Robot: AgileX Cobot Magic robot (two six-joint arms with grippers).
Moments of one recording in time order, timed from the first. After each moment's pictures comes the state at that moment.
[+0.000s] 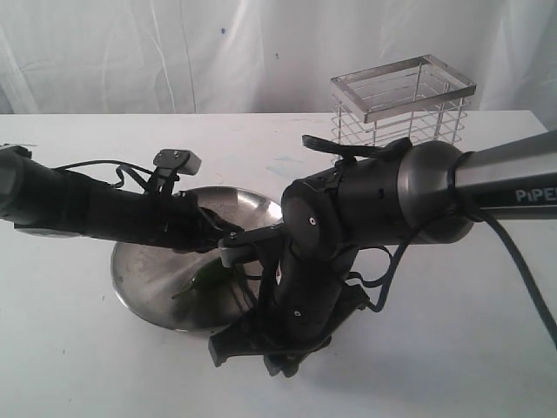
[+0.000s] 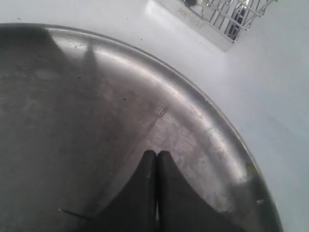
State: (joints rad) left arm -0.22 2.03 -1.03 -1.79 0.67 1.85; right arm 0.80 1.86 -1.11 0.20 0.74 0.17
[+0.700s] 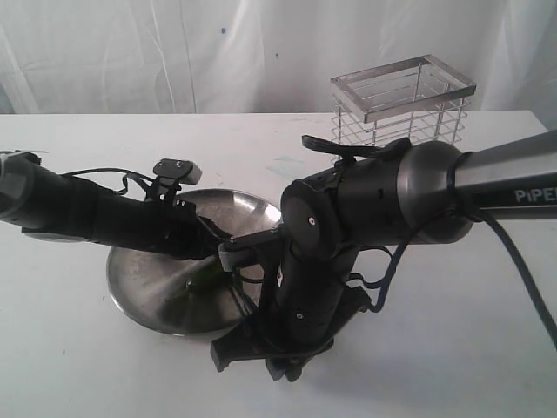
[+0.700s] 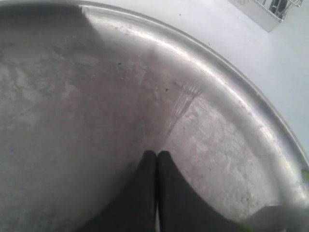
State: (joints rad) left arm -0.22 2.06 -1.05 -1.79 0.58 1.85; right arm 0.80 1.86 -1.11 0.20 0.77 0.16
